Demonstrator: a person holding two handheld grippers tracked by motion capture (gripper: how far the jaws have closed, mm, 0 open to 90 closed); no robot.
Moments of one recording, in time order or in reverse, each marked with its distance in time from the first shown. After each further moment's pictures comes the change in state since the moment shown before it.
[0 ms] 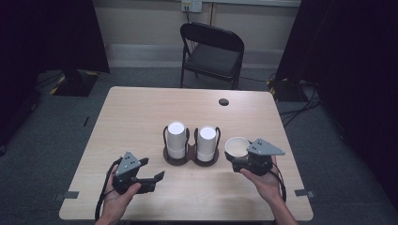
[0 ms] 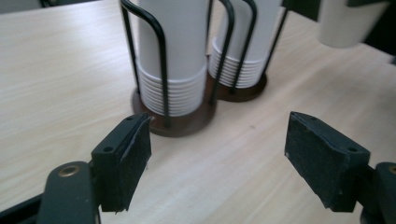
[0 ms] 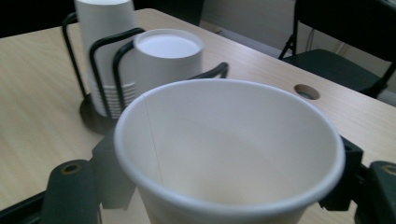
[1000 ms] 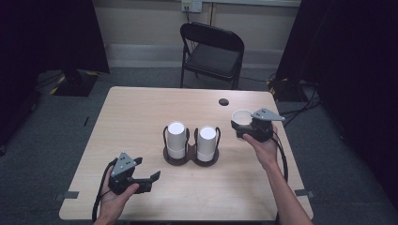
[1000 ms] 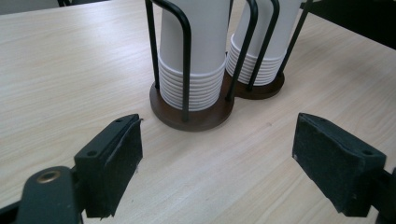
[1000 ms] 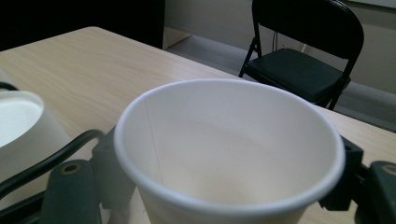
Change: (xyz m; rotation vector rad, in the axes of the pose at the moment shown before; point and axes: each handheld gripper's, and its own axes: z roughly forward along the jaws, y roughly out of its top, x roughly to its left) left arm 0.008 -0.003 -0.001 -0.002 0.065 -0.006; right arm -0.075 0.030 0.059 -0.014 -0.100 0.088
